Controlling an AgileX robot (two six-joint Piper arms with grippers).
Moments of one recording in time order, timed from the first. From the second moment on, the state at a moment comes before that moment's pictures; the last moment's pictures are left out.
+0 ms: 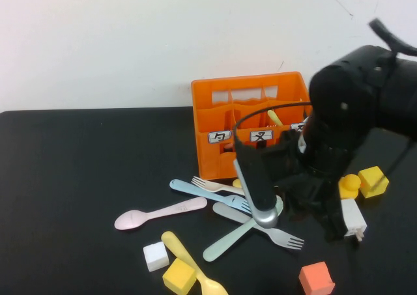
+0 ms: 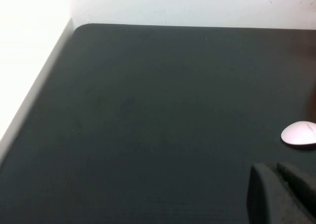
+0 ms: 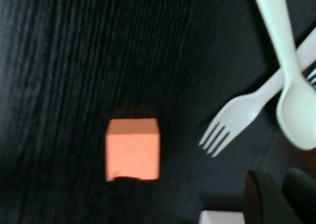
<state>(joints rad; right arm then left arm) 0.66 1.78 -1.40 0.03 1.14 -1.16 0.05 -0.01 0.02 -0.07 0.37 -0.04</state>
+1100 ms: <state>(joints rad) 0.69 2.30 -1.83 0.14 1.27 -1.51 0.05 -0.01 0.02 -0.07 0.37 -0.04</state>
